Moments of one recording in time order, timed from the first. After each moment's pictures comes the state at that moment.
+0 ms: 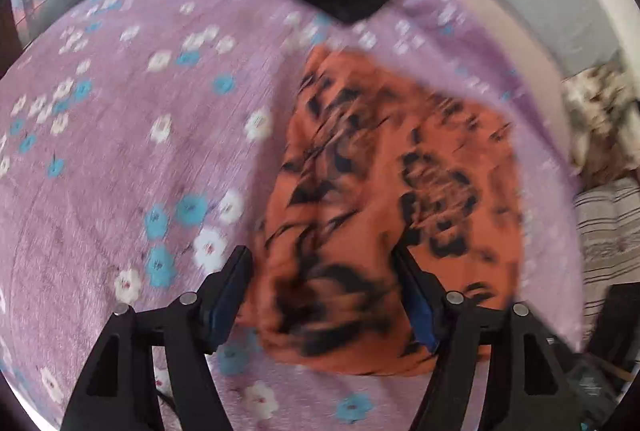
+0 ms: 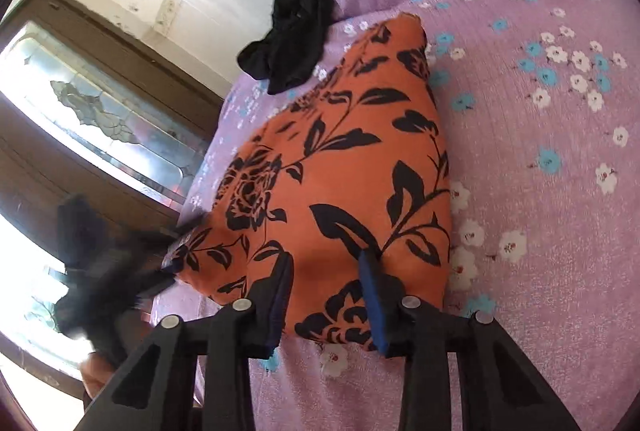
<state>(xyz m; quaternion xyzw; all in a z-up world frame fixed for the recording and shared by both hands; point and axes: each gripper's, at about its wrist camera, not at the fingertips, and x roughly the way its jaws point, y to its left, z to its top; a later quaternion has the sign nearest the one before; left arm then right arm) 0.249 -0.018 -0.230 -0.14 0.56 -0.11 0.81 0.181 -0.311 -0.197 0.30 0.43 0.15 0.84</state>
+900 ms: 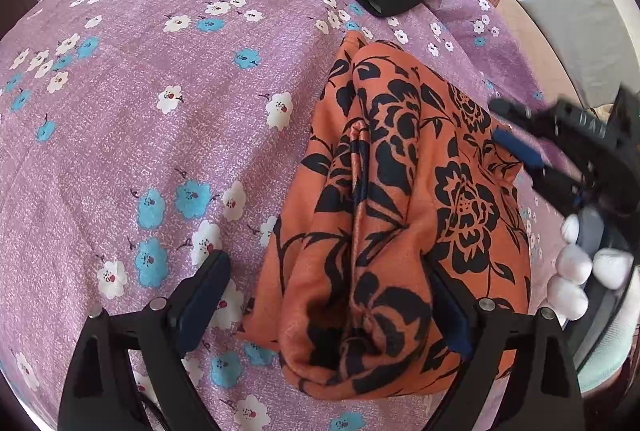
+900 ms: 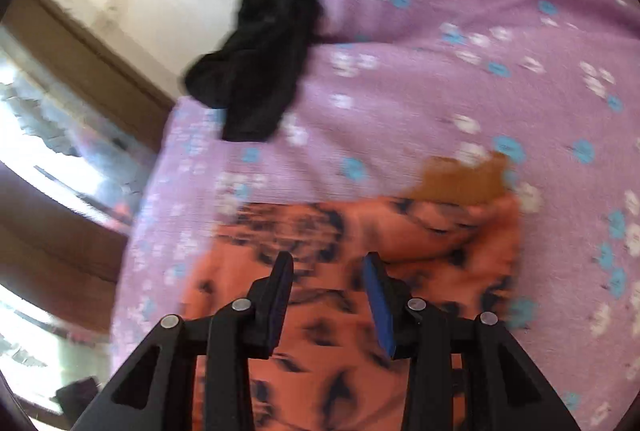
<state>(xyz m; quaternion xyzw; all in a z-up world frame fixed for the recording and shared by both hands) 0.271 -0.020 -0.237 -0.19 0.55 -0.09 0.81 0.379 -0.275 -0.176 0.23 0.47 0.12 0.84</state>
